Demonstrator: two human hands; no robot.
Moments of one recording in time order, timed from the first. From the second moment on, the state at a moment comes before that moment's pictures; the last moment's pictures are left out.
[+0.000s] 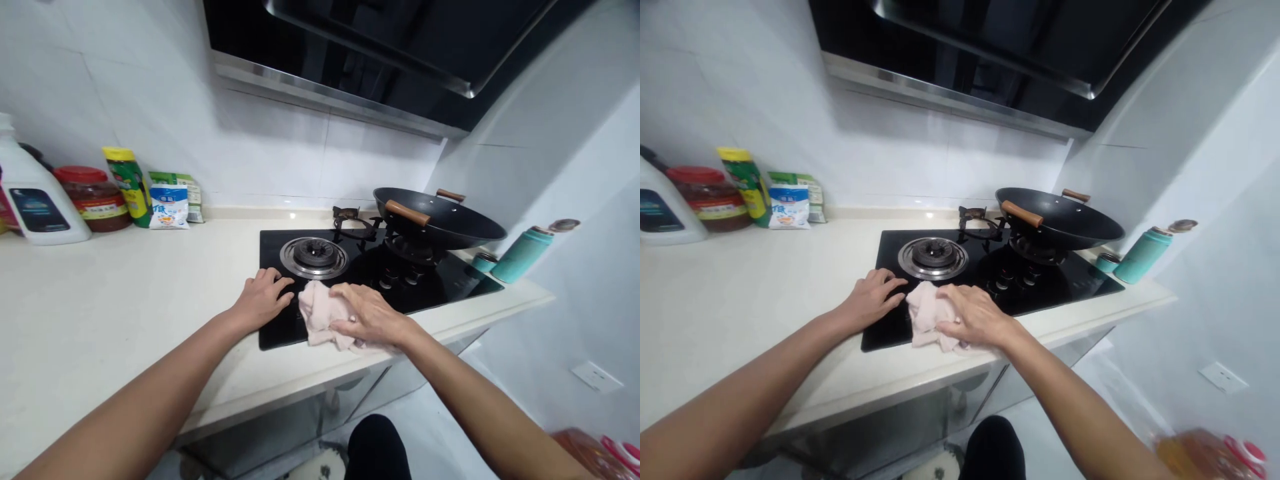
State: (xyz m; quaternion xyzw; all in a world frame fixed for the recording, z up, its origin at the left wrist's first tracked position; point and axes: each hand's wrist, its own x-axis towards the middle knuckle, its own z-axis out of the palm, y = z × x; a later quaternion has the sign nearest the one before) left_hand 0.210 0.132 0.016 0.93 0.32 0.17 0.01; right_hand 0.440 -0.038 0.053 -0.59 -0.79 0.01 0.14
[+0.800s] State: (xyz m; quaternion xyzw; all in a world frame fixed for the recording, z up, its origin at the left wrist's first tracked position) left_hand 0.203 0.151 0.008 0.93 0.31 0.20 0.05; right_hand 0.627 -0.131 0.013 -0.82 -0.55 -0.10 0.12
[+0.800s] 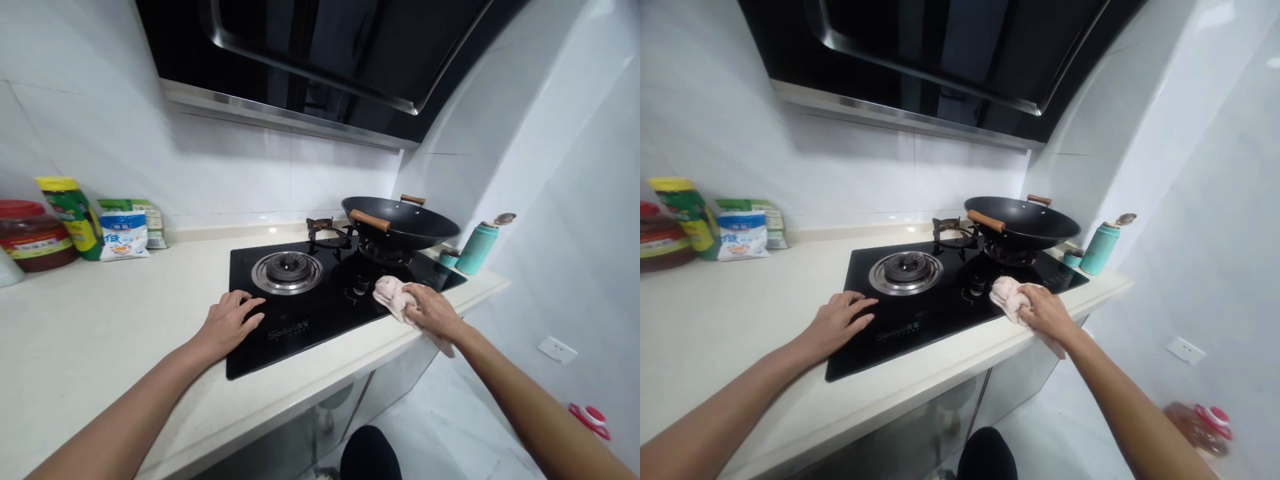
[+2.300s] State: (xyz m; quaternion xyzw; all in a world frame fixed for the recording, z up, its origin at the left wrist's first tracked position) left_hand 0.210 0.139 0.009 0.92 0.33 0.18 0.03; right_hand 0.640 -0.136 0.049 -0.78 -0.50 0.00 0.37
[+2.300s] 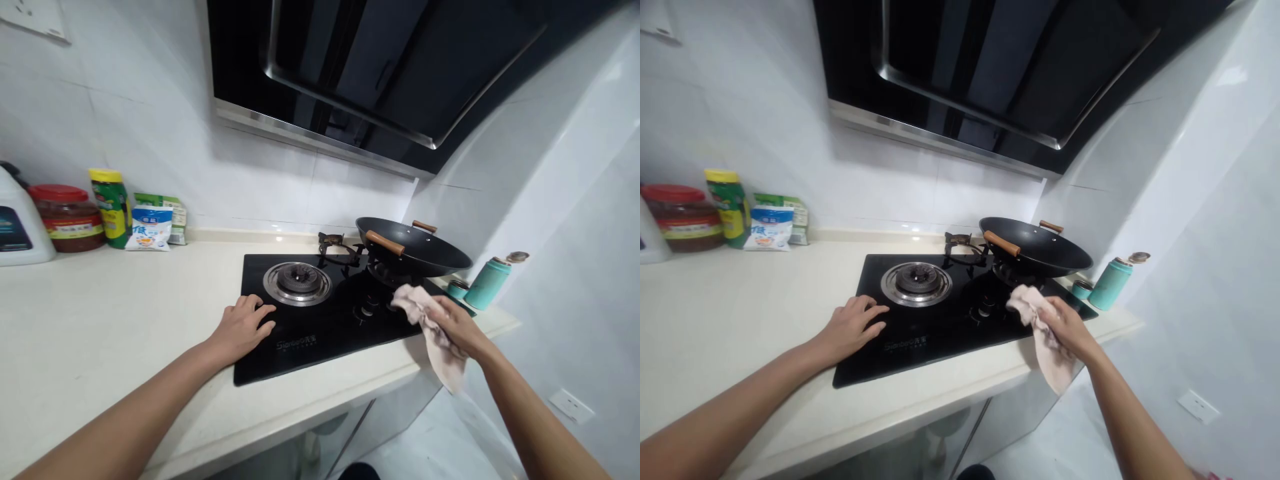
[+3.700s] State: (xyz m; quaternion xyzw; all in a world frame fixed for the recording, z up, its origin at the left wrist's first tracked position) left_hand 0.208 0.135 0.007 0.93 0.31 0.21 0.05; right_hand 0.563 -0.043 -0.004 -0.81 -0.52 -0.24 0.12
